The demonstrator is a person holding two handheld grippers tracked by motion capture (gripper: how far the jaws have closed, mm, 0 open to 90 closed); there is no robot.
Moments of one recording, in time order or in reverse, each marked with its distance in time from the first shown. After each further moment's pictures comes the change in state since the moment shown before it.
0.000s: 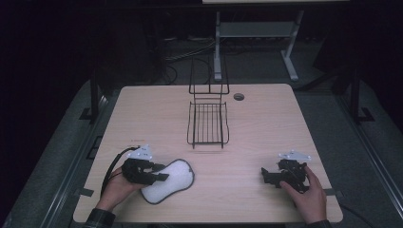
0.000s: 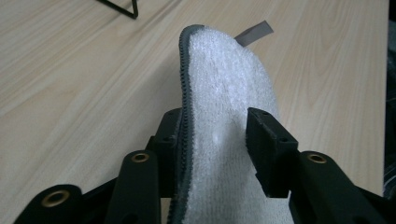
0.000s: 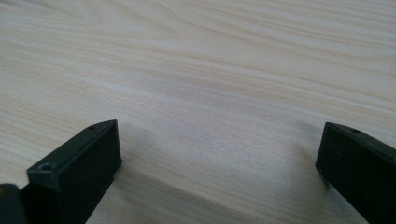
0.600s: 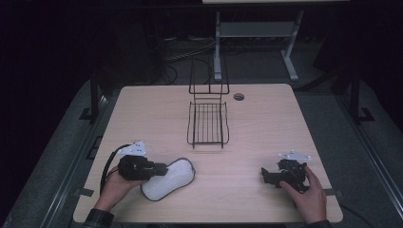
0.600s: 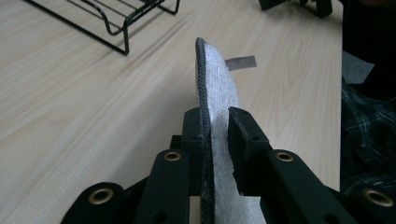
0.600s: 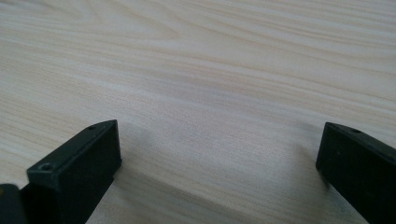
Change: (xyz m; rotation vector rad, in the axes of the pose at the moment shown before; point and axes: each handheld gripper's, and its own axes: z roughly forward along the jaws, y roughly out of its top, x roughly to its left) left arm -0.002 0.007 -0.015 -0.120 -0.062 -0.035; right arm 0.000 0.000 0.000 0.000 0.000 0.000
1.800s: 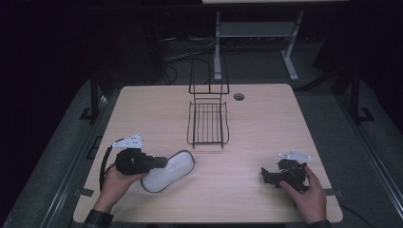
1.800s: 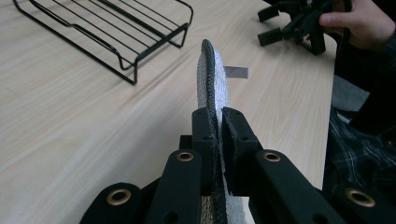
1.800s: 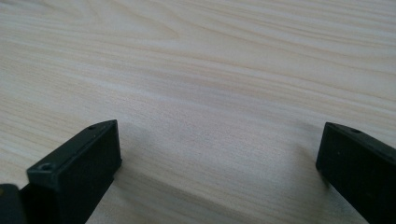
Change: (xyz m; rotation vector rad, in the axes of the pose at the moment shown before) left arm -0.006 0.022 -0.014 -0.067 0.035 -0.068; right arm 0.000 0.000 0.000 0.000 0.000 0.000
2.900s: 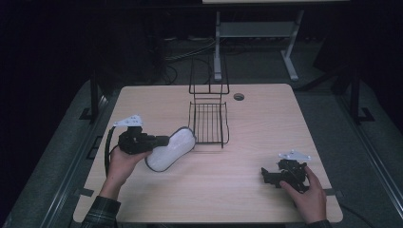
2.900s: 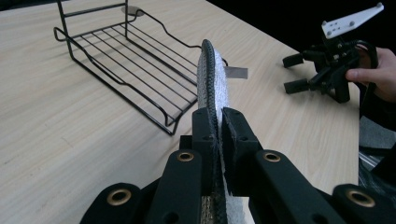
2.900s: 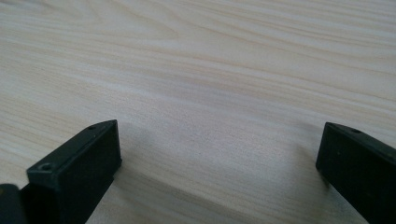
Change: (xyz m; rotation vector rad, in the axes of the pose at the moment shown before) left arm 0.031 0.039 0.006 -0.093 0.057 -0.042; right arm 0.000 0.000 0.000 0.000 0.000 0.000
